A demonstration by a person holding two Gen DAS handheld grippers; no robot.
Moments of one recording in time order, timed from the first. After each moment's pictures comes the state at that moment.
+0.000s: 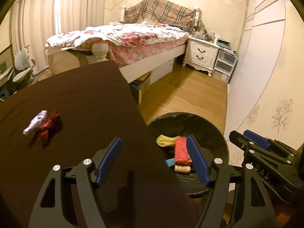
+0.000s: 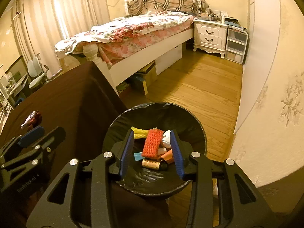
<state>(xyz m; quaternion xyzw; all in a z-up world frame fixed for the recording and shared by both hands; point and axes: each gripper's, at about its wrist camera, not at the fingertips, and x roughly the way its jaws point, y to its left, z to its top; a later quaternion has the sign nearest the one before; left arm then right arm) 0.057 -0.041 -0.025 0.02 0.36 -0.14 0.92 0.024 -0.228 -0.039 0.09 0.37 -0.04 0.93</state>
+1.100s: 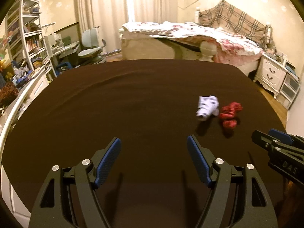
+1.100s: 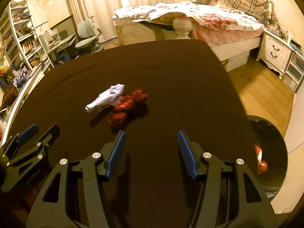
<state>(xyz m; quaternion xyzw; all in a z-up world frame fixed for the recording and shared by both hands) 0.041 0.184 -0.034 -0.02 0.37 0.11 0.92 0.082 0.015 -0.037 0.00 0.41 0.16 0.90</state>
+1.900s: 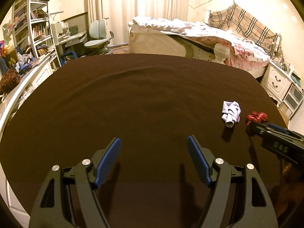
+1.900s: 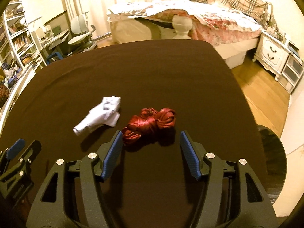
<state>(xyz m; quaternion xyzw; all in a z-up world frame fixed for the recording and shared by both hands) 0.049 0.228 -0.041 -0.06 0.38 0.13 0.92 0.128 0.025 -0.041 -0.01 0.42 0.13 0.90</state>
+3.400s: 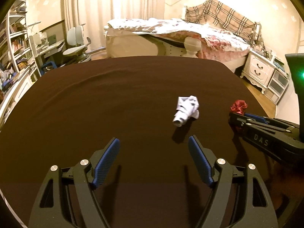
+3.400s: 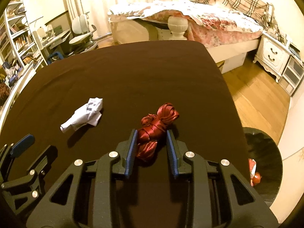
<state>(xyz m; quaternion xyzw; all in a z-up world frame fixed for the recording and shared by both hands) 0.064 0.167 -0.039 -0.03 0.38 0.05 0.92 0.125 -0.004 -0.042 -0.01 0.42 0.14 0.90</state>
